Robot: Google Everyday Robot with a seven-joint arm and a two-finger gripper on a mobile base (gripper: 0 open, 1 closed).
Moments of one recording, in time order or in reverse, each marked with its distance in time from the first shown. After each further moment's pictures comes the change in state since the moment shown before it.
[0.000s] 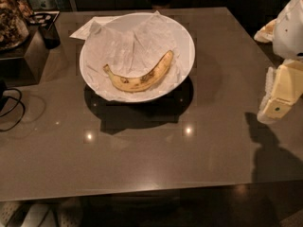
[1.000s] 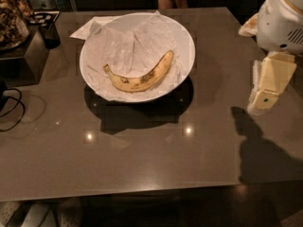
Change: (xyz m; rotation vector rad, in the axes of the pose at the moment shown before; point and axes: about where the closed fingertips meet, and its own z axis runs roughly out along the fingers) arm -0.022 -0.011 0.006 -0.019 0.011 -0.088
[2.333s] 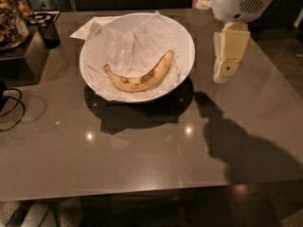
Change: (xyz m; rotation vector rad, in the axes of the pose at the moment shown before) arm -0.080 -0.052 0.001 0.055 -0.057 -0.223
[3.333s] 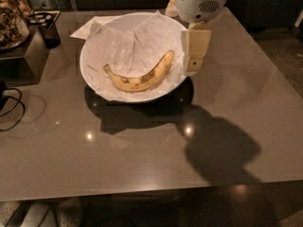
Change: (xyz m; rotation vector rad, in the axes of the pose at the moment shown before) arm -0.039 -0.029 0.034 -0.027 0.005 -0.105
